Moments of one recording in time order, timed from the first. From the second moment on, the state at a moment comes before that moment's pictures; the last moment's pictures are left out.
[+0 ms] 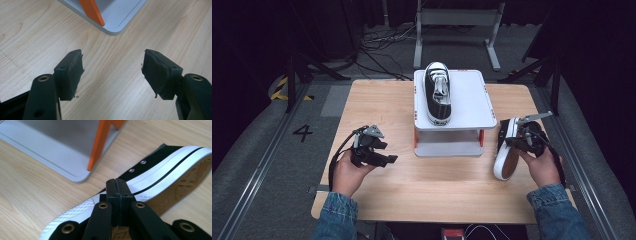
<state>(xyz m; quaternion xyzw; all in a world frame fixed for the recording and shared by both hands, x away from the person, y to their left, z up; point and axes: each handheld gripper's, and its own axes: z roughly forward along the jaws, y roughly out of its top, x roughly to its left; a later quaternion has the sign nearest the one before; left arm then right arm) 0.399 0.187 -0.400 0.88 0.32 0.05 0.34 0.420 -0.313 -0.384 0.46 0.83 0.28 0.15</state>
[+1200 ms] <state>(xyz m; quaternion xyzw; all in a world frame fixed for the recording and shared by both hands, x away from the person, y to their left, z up) 0.397 0.195 -0.409 0.88 0.33 0.05 0.32 0.445 -0.392 -0.383 0.56 0.78 0.23 0.17</state>
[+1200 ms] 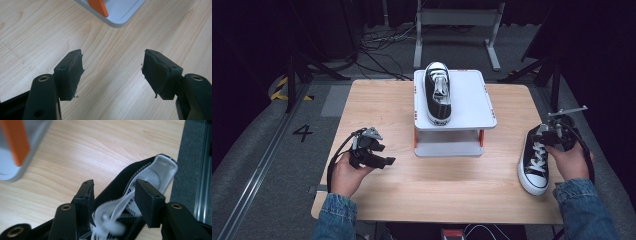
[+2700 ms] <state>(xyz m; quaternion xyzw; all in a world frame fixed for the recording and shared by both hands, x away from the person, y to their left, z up) 0.398 0.190 -0.422 0.89 0.34 0.02 0.31 0.377 -0.261 -0.405 0.32 0.91 0.26 -0.02</state>
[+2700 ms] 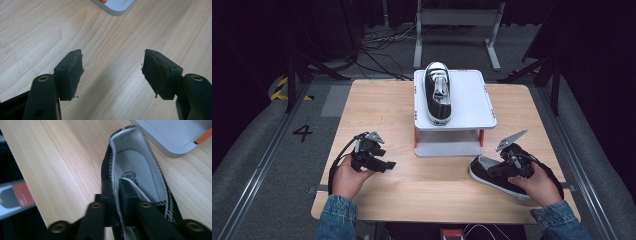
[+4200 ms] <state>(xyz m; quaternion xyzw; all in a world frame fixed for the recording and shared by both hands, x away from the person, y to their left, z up) 0.397 0.191 -0.427 0.89 0.34 0.02 0.30 0.405 -0.321 -0.394 0.41 0.88 0.15 0.20</state>
